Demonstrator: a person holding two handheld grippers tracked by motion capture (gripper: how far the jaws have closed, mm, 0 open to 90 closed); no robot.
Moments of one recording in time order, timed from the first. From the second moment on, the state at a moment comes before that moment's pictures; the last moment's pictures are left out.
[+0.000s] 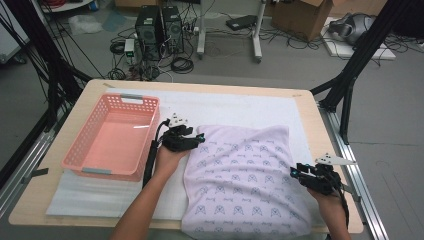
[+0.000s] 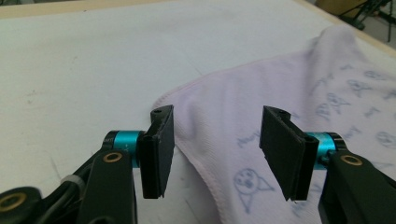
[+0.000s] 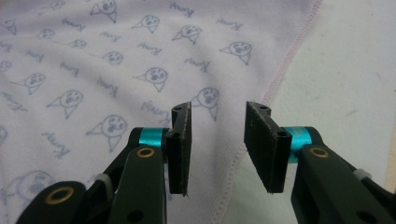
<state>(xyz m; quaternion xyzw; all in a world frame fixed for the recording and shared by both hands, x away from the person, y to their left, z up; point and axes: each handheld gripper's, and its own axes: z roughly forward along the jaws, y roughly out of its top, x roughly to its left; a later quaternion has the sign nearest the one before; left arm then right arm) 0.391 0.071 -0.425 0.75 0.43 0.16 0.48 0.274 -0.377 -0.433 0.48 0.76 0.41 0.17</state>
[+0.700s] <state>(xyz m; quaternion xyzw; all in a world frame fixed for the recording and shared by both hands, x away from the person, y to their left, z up) 0.433 0.057 -0.444 0.78 0.46 0.23 0.37 0.279 -0.378 -0.435 0.48 0.76 0.41 0.17</state>
